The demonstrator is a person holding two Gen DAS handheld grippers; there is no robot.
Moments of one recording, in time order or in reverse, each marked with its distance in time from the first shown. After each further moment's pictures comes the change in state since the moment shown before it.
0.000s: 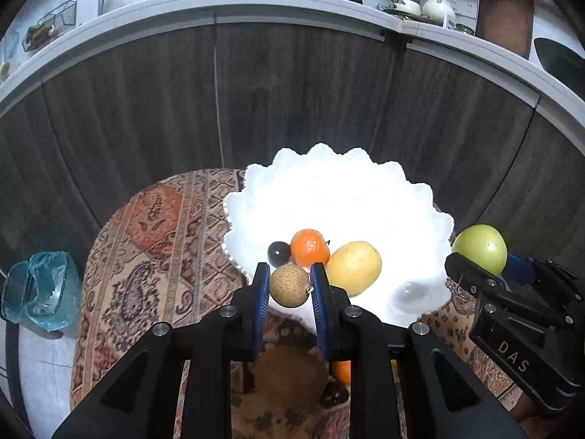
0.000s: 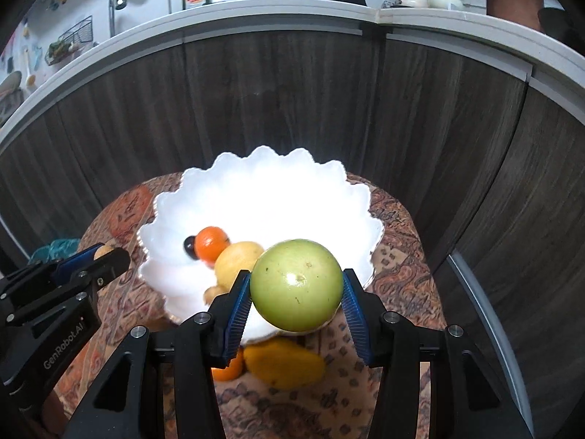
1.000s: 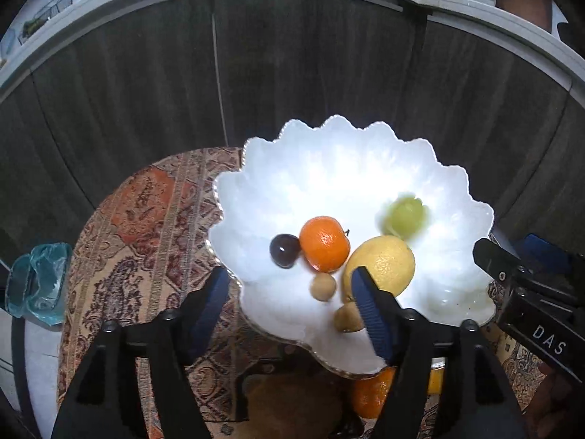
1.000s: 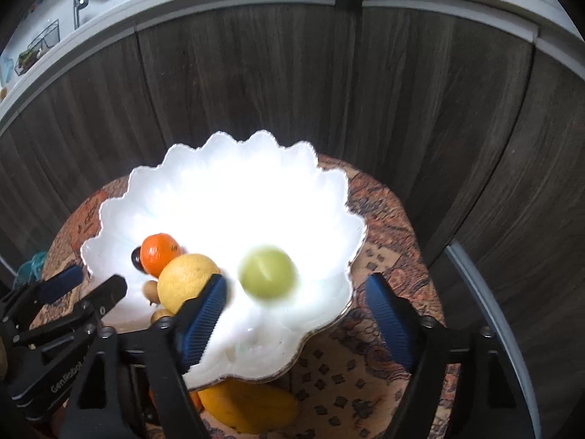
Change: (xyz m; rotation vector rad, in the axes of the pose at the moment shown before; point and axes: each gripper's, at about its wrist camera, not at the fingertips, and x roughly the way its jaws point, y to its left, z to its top) left arm 0.049 0.002 -0.001 -0.009 0.059 0.067; right arm 0.048 -0.031 0.010 0.054 0.047 -0.053
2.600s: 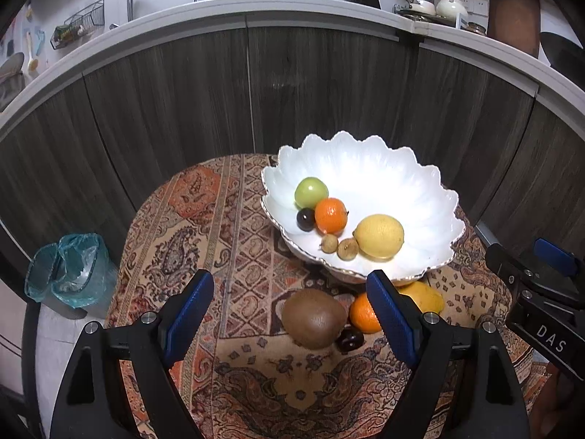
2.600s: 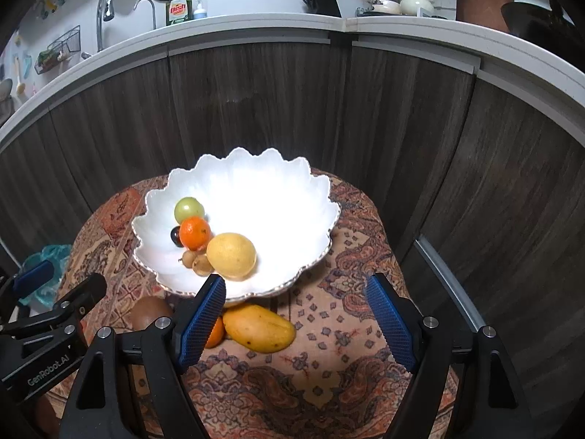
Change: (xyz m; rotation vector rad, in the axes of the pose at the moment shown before) left arm -0.097 0.006 -0.049 -0.014 -0.055 0.057; right arm -0.099 0.004 -0.040 -0.028 -0.072 -0.011
